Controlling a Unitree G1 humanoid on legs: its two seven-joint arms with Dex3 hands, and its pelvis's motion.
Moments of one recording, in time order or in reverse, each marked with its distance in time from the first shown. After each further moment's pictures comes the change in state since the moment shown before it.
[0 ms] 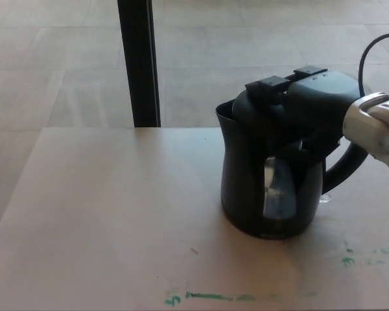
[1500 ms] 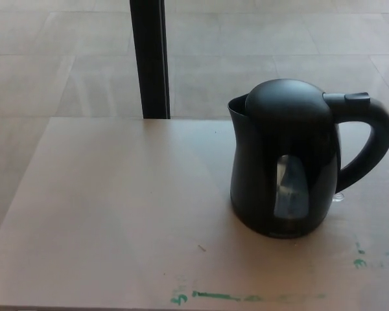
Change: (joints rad) left_arm 0.027 0.000 0.002 0.007 0.000 0.000 0.002; right_arm 0.341 -0.387 -0.933 -0.091 0.431 0.118 0.419
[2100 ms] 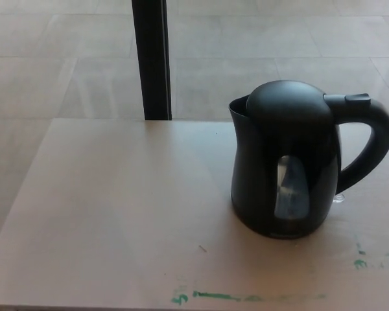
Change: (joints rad) left_arm 0.006 -0.006 0.004 -0.001 -0.001 0.000 -0.001; right_arm 0.643 0.322 -0.486 0.076 0.124 -0.104 -0.115
